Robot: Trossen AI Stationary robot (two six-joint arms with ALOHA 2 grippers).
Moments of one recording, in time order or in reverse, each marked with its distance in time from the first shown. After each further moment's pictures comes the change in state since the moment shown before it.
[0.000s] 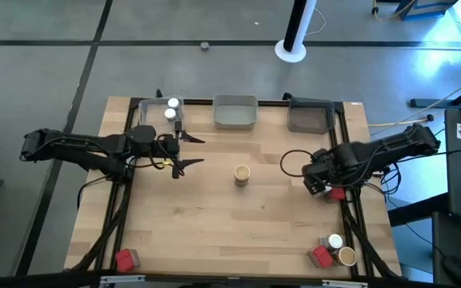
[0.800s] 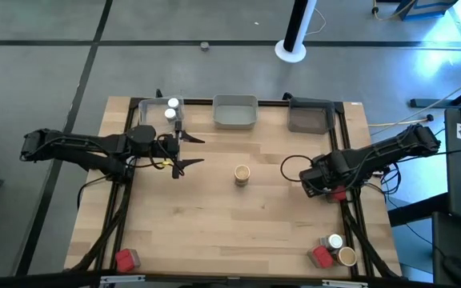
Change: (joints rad) left arm 0.000 0.000 0.001 0.000 0.000 0.003; right arm 0.000 0.000 -0.176 0.131 -0.034 0.099
